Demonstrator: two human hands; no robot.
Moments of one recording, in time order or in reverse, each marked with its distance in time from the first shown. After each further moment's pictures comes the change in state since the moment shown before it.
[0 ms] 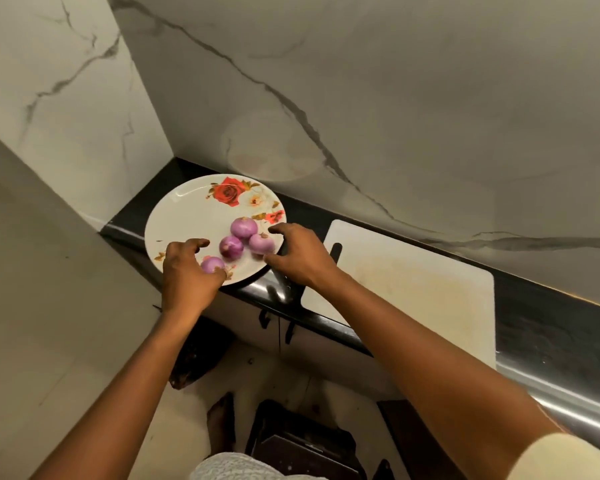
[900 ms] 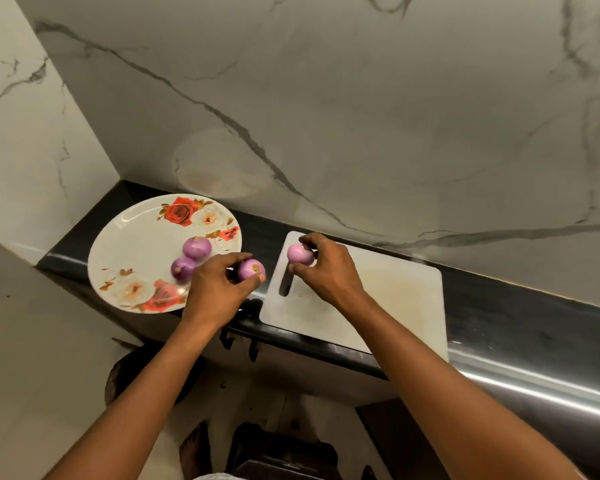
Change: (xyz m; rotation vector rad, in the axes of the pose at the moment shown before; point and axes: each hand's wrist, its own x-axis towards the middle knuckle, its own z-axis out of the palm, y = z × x) left_hand -0.034 0.092 0.053 -0.266 -0.234 0.222; right_hand -0.047 0.086 -0.051 0.092 0.322 0.178
